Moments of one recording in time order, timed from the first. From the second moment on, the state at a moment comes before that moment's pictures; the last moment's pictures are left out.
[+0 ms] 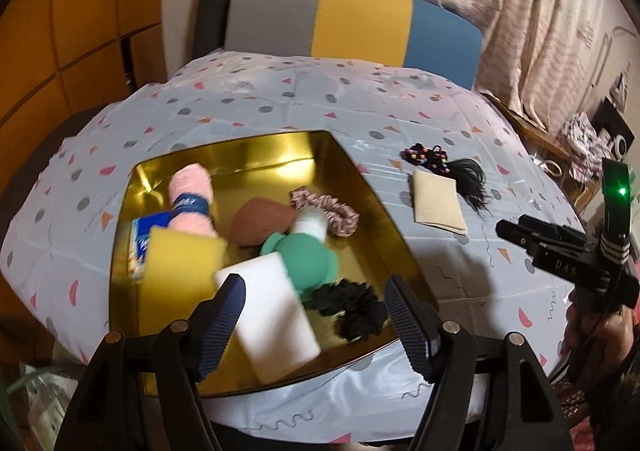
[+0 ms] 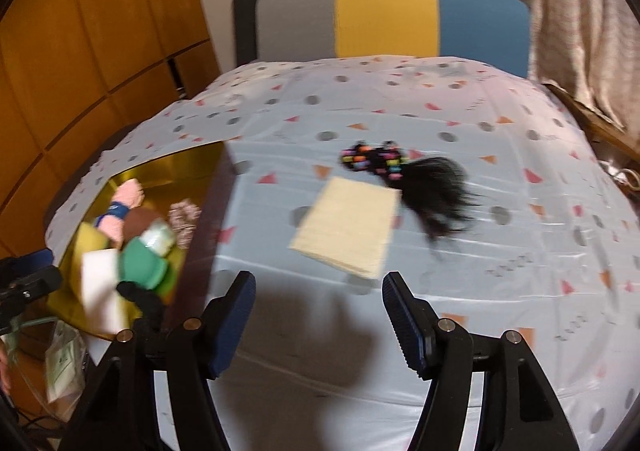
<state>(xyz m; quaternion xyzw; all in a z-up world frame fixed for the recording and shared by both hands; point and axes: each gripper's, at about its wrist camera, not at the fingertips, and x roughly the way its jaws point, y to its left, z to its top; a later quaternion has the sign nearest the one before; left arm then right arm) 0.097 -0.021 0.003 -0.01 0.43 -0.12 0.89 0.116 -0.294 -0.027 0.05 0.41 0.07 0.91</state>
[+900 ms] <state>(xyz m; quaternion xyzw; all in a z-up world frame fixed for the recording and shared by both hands) 0.189 -0.189 -0.023 -0.01 0.51 -0.25 0.82 0.133 -0.419 -0.058 0.11 0.43 -0.04 0.90</state>
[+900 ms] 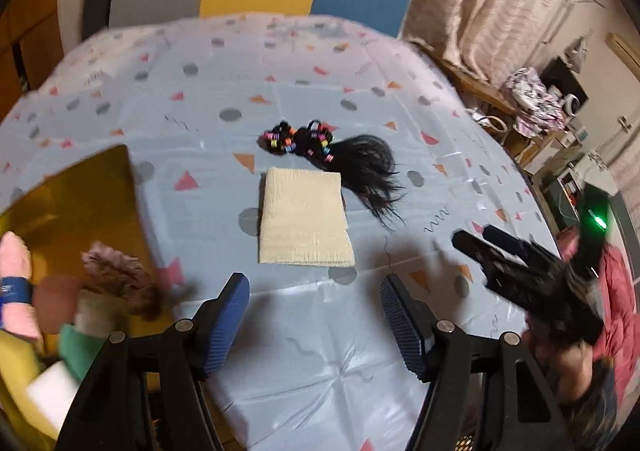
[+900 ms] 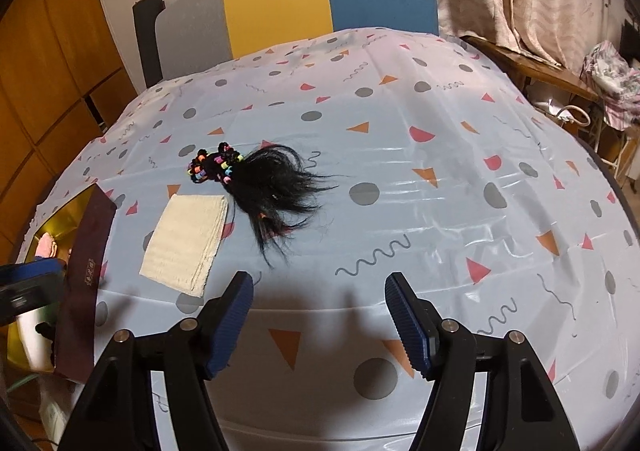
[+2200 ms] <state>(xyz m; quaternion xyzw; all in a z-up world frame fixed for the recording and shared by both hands) 0.272 -0.239 -0.102 -0.17 0.60 -0.30 0.72 0.171 -0.409 -0.083 0.13 0.46 -0.01 0.88</state>
